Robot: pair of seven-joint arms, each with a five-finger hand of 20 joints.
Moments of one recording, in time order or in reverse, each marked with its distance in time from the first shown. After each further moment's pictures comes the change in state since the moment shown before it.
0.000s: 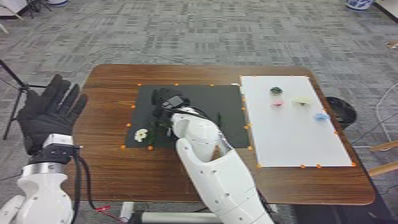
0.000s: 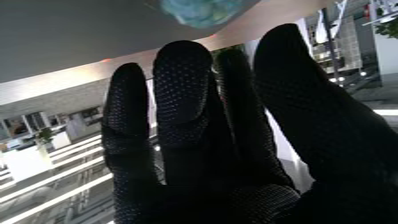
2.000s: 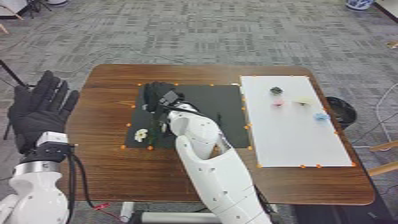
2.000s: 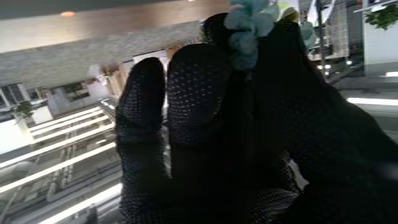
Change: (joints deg) left arm 0.7 1.2 -1.3 -1.0 0.7 2.0 1.5; right arm 0.2 -1.7 1.7 0.8 -1.1 5.1 -8.0
